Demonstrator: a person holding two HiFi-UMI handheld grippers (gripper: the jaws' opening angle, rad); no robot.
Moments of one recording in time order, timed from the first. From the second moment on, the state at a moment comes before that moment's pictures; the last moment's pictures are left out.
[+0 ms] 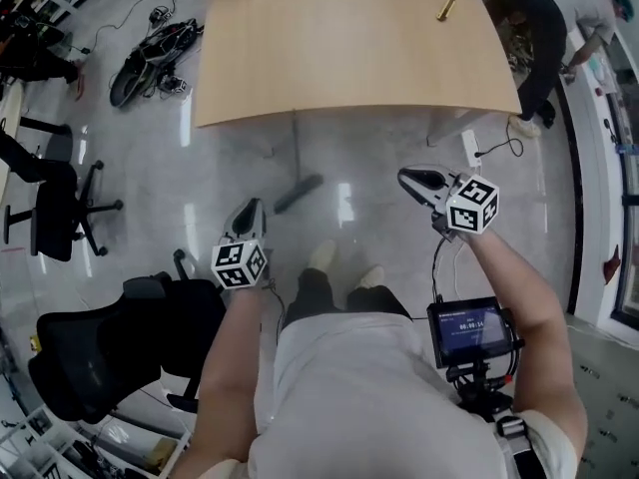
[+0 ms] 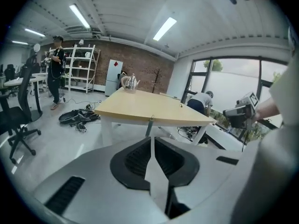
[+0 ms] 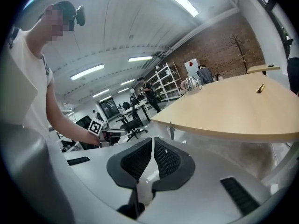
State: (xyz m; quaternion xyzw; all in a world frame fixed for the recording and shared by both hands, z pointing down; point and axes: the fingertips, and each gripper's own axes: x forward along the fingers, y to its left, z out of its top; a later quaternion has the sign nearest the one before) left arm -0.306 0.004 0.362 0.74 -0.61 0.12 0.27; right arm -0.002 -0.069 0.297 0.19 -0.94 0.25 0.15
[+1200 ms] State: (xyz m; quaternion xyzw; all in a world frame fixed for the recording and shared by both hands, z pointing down) left arm -0.208 0.095 0.270 0.81 -0.53 0.12 0.21; right arm -0.074 0.025 0.247 0.11 -0.96 0.22 0.09
